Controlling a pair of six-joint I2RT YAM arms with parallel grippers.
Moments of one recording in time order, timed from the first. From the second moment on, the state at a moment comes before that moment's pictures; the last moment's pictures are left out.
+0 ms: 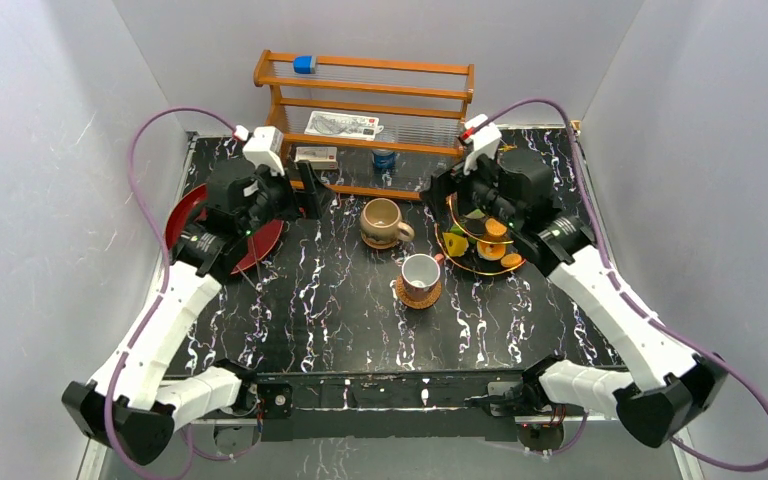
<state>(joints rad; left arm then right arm) -0.41 1.09 1.16 -0.43 0.09 -0.34 0.59 1.16 1.23 -0.34 -0.11 -0.02</state>
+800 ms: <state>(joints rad) -0.41 0.78 1.05 -0.55 0.07 -0.43 0.59 0.85 1.16 -0.70 0.08 0.34</state>
